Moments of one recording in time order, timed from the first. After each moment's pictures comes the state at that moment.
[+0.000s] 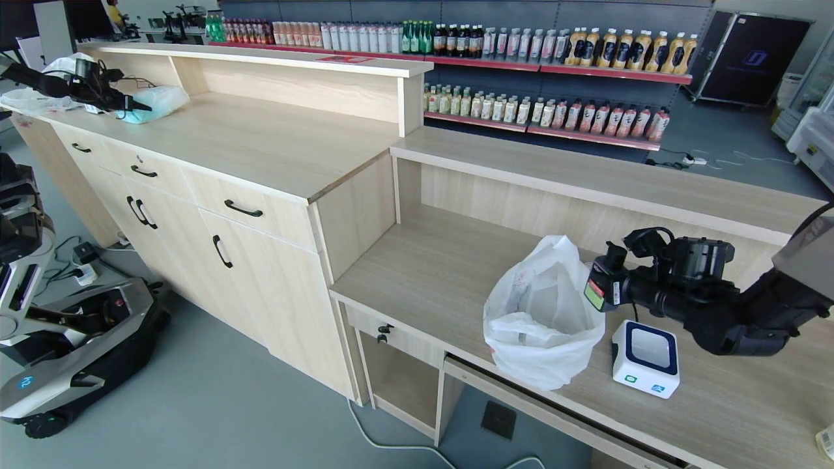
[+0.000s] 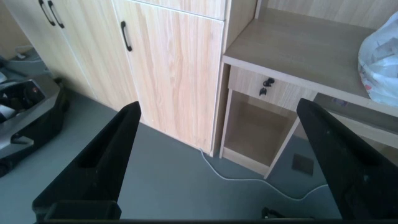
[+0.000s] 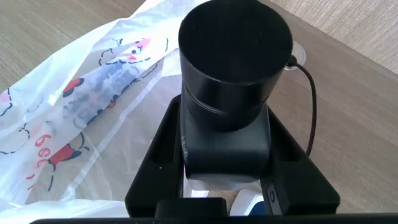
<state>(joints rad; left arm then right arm) 0.00 0.00 0.00 0.00 -0.02 0.00 -0.07 2.25 -0.97 -0.97 0.20 -0.20</state>
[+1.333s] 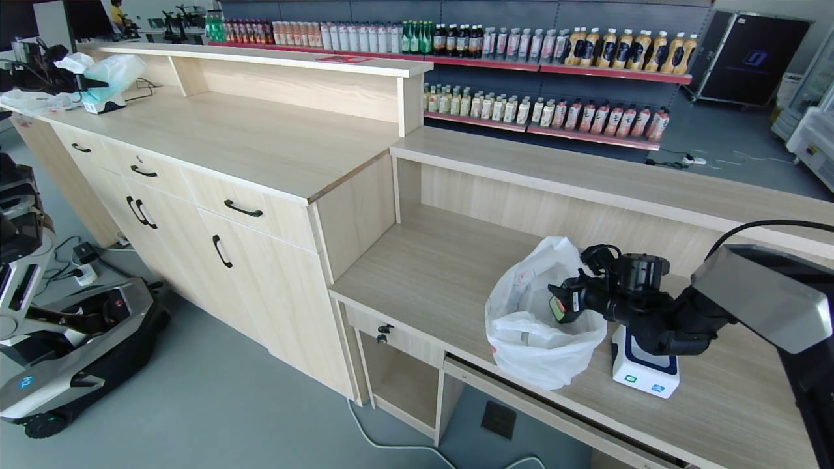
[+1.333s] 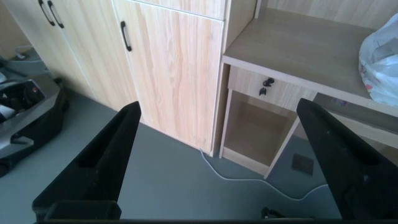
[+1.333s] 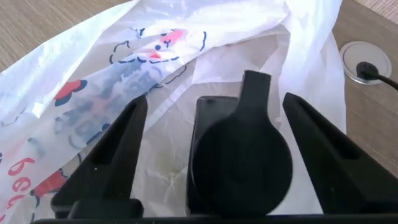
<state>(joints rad) 0.00 0.00 0.00 0.00 -0.02 0.00 0.00 2.52 -1.24 -0.97 0.24 -0.18</state>
